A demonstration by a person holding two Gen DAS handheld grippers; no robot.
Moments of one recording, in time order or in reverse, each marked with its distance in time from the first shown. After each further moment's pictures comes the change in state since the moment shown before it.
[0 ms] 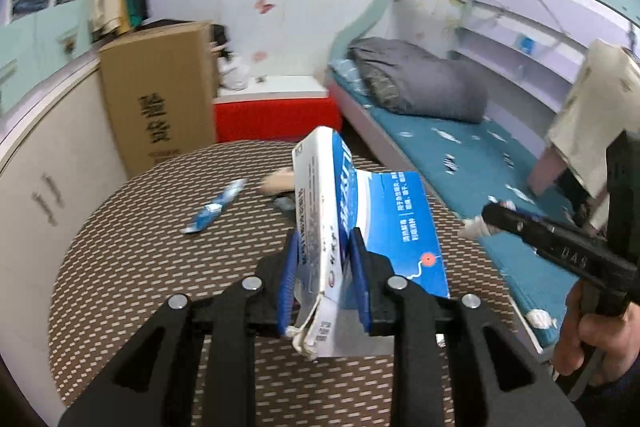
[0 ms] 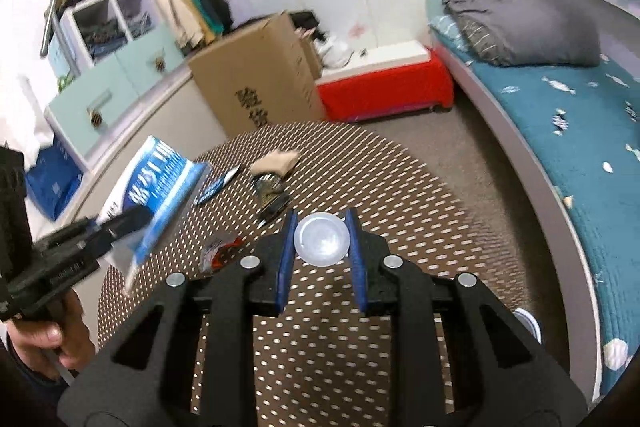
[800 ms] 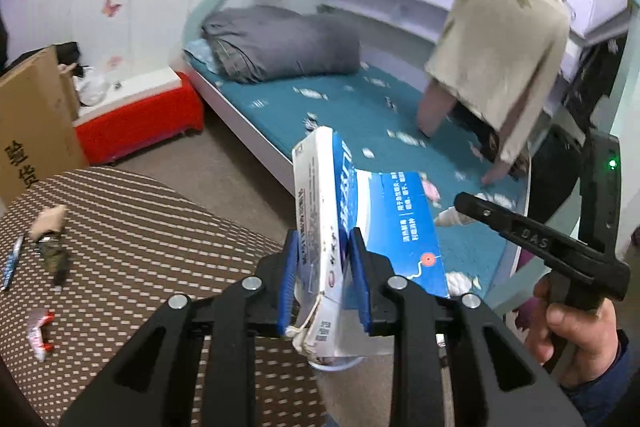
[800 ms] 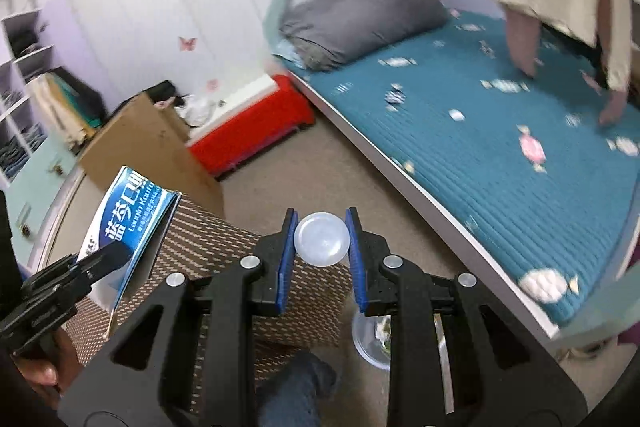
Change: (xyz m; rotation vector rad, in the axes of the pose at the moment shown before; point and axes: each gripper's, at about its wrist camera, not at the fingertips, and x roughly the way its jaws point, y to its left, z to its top) left arm 0.073 -0.239 -0.014 0.246 0.131 -0.333; right arm -0.118 -0.213 -0.058 0.373 -0.091 -0.345
